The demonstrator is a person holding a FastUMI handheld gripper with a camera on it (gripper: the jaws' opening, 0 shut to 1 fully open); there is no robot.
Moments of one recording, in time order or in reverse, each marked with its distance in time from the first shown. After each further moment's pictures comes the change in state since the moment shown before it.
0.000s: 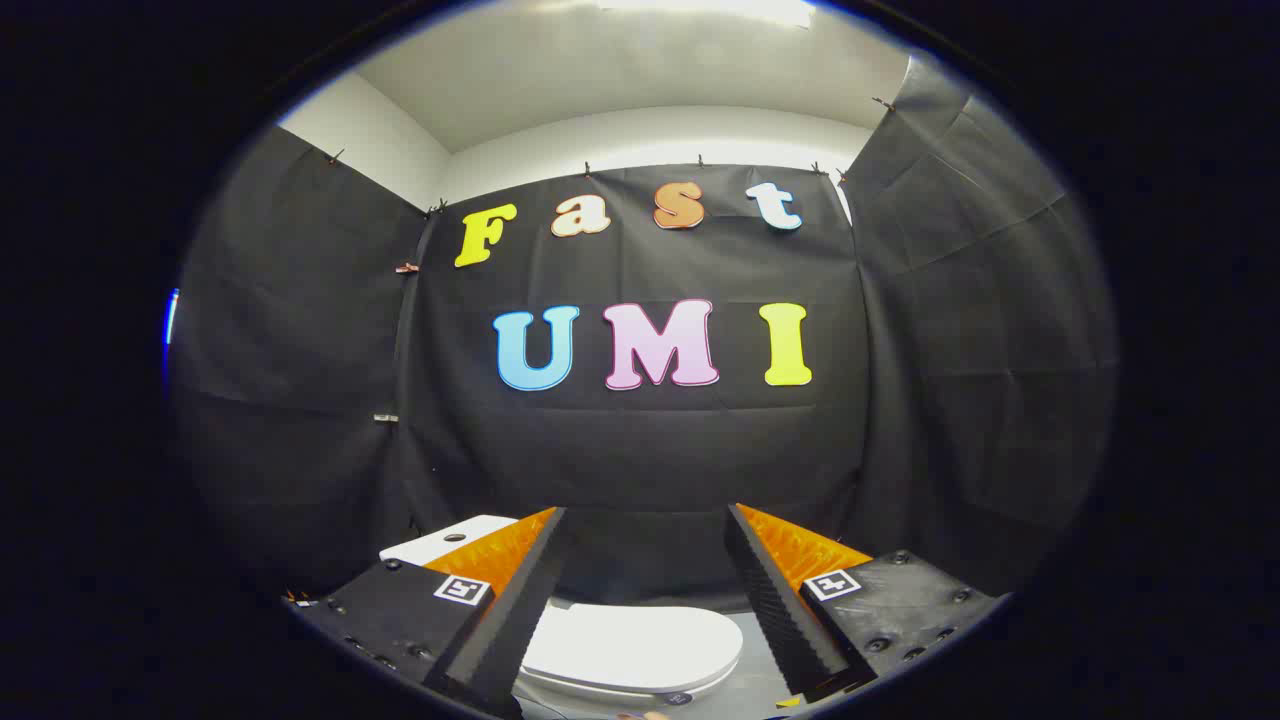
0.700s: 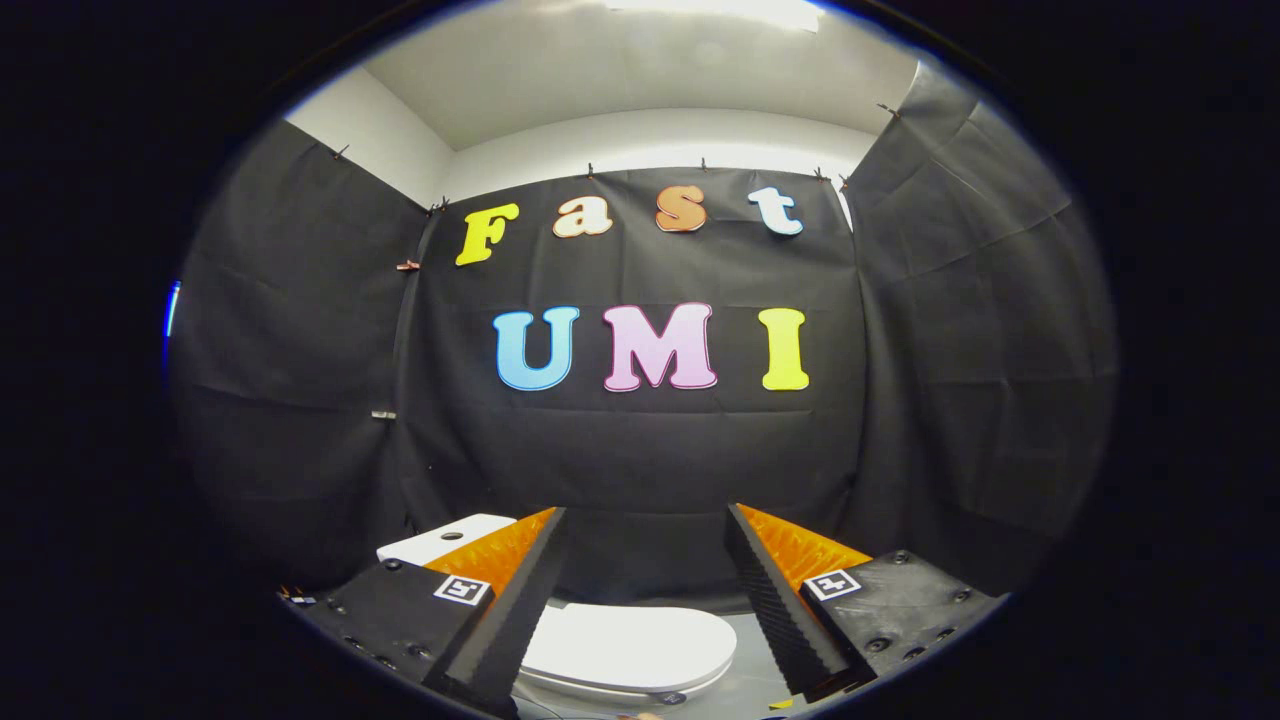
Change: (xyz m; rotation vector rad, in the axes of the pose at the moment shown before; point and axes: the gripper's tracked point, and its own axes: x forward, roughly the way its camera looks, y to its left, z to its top) arm -0.005 0.001 0.005 -0.026 -0.004 -0.015
